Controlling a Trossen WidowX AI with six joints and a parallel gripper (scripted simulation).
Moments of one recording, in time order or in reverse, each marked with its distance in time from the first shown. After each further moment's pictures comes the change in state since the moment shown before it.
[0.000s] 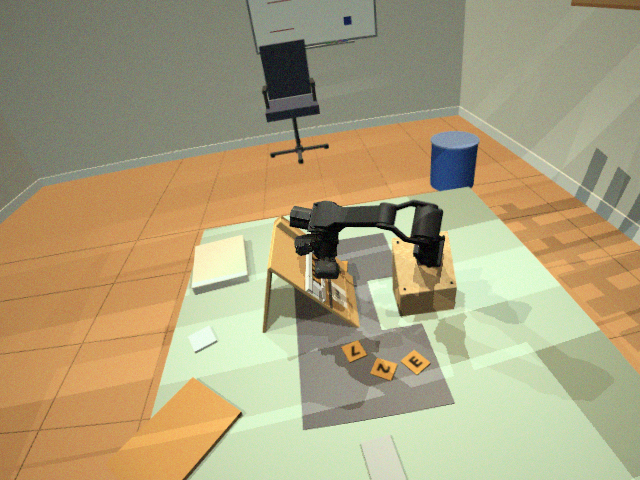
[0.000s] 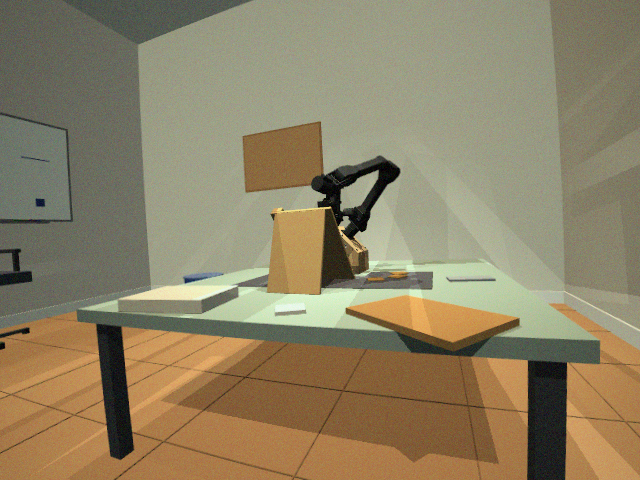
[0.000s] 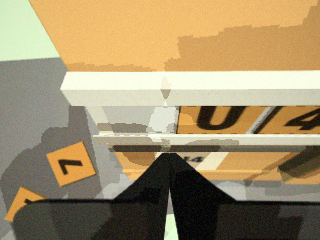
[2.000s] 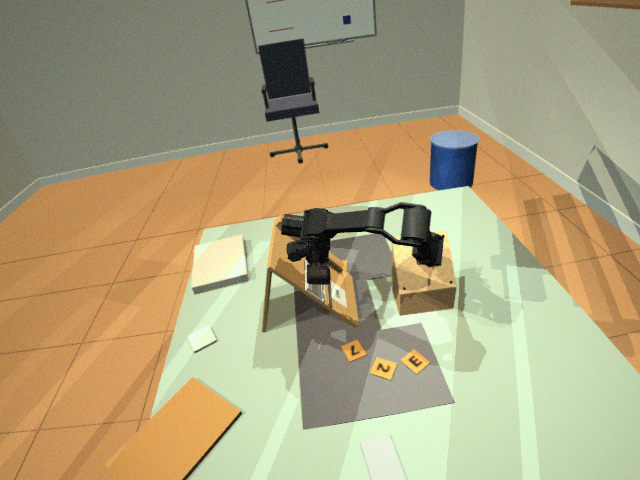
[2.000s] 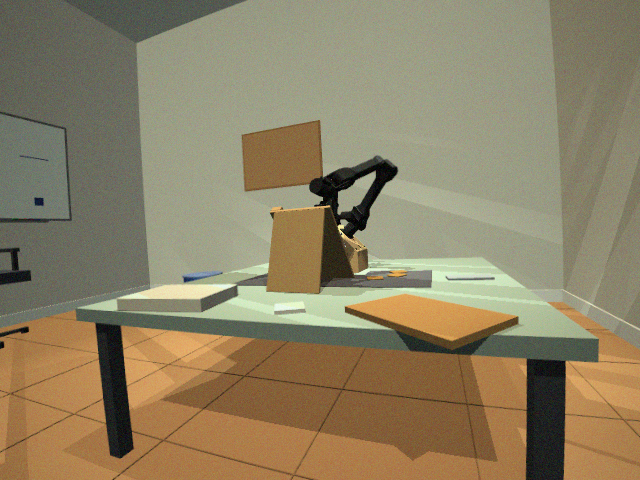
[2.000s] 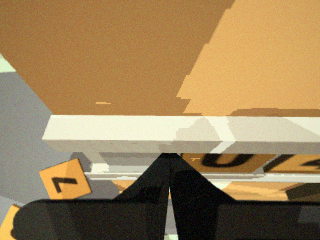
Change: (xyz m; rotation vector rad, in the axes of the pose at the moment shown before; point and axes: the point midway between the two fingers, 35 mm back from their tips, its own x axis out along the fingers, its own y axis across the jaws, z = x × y) arm 0.022 0.001 0.019 -0.010 0.005 0.001
